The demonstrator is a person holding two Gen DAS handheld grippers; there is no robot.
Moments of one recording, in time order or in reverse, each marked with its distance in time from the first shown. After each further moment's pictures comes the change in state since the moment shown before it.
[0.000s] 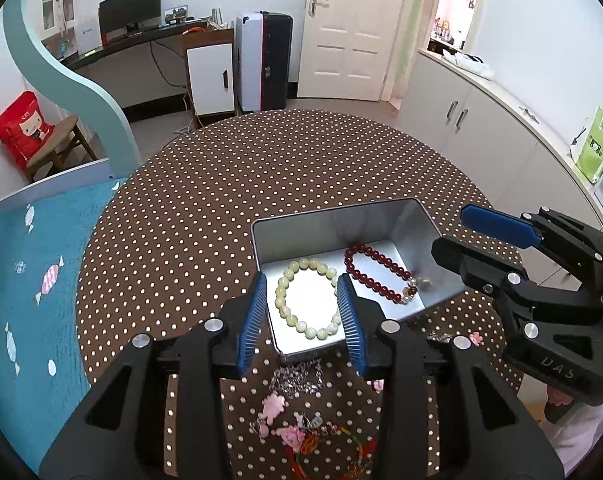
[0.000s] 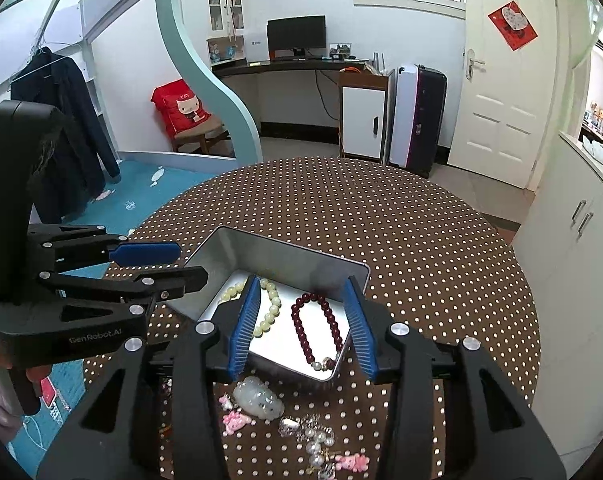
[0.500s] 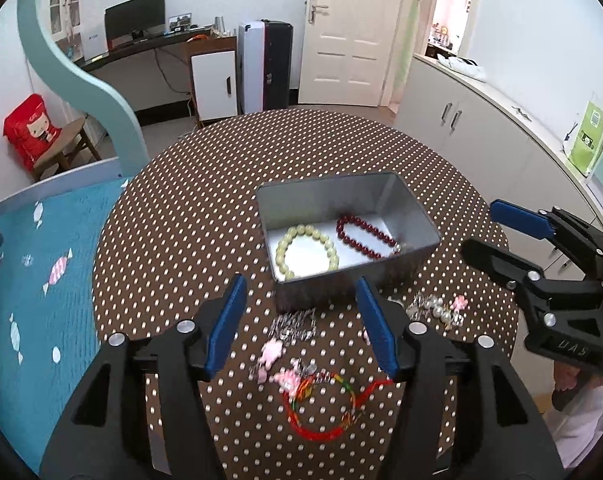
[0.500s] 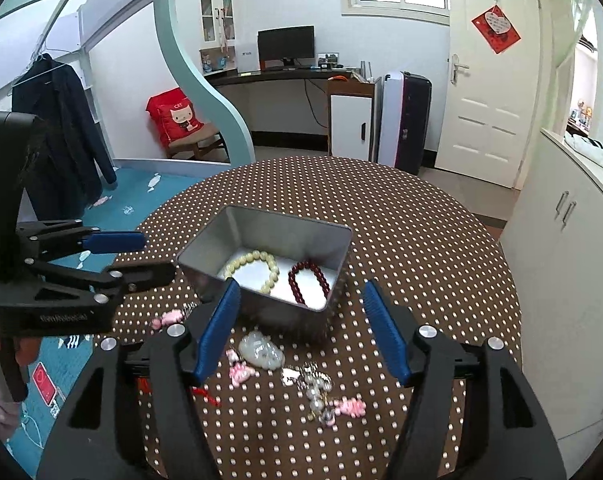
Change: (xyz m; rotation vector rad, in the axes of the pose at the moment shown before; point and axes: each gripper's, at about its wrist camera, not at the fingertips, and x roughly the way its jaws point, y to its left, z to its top) left arm -0.042 -0.003 -0.037 0.001 -0.022 0.011; right arm -0.042 0.003 -0.035 0.023 -0.038 -0.038
